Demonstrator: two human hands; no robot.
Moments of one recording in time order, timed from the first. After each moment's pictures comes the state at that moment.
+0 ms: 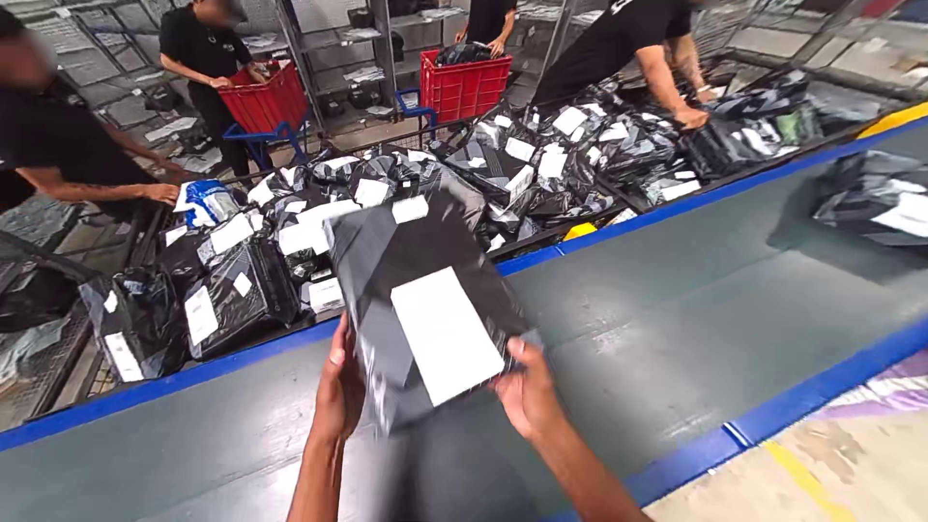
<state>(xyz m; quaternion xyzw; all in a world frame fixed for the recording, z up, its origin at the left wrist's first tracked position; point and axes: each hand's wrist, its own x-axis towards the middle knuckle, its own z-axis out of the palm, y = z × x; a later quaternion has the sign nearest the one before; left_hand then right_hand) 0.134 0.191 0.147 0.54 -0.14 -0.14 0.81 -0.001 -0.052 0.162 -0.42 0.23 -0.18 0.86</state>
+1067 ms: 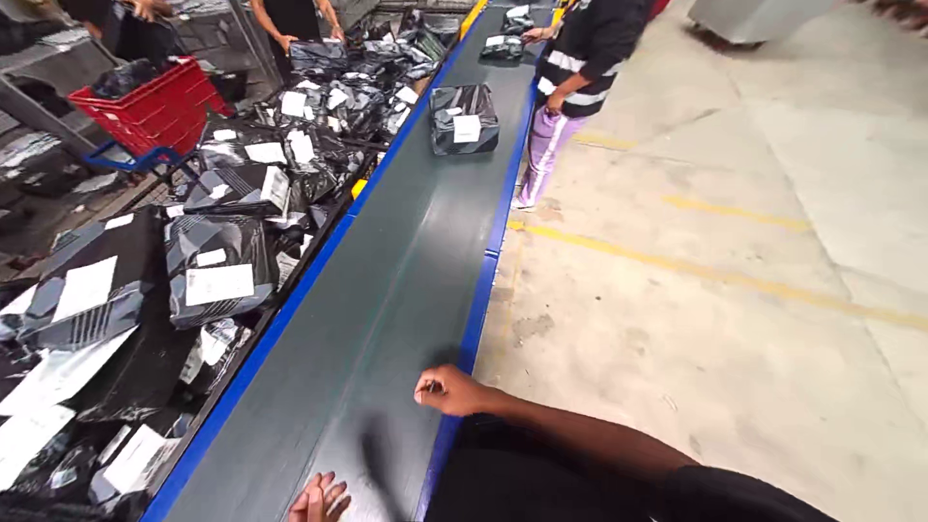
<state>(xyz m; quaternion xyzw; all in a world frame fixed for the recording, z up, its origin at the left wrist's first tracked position) -0.027 0.195 0.040 0.64 -0.11 -0.33 0.69 -0.225 -0.087 -0.004 -0.78 0.23 -0.08 0.57</state>
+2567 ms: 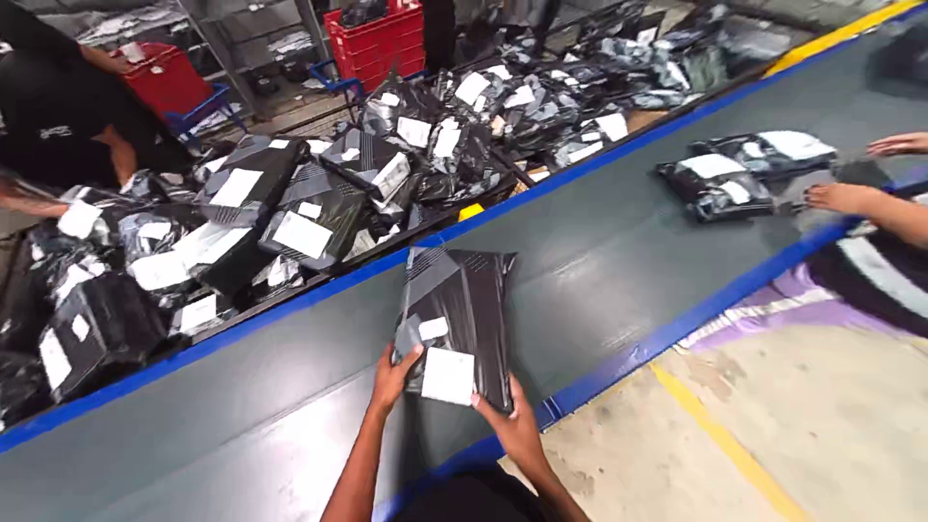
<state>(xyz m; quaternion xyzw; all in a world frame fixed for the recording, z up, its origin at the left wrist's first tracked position) -0.028 -0.200 -0.010 0.75 -0.03 -0.31 0.58 -0.249 -0.361 0.001 -0.69 0.40 -0.18 0.58</state>
